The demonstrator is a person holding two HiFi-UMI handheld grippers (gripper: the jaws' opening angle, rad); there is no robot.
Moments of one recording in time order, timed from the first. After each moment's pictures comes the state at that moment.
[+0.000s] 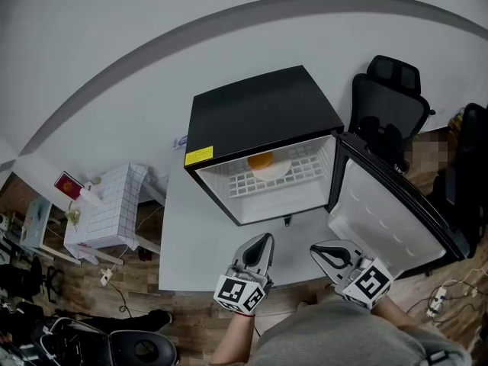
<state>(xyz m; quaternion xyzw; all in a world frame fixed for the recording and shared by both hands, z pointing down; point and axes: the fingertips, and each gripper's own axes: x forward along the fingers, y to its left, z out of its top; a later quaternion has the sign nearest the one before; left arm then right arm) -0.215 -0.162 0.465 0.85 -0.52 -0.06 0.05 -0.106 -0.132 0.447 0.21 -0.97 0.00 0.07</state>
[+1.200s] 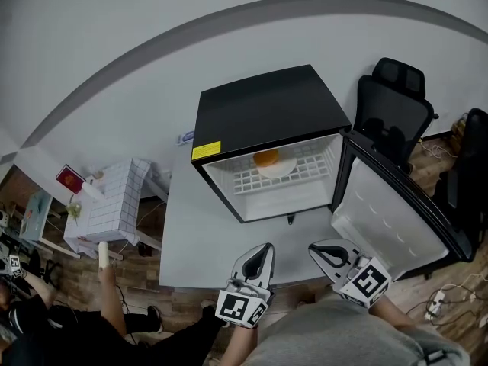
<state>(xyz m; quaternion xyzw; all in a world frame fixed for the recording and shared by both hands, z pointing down) -0.219 -0.121 0.442 0.83 -0.55 -0.06 0.01 -0.121 -0.128 0.449 0.20 -0.98 0.00 0.09</state>
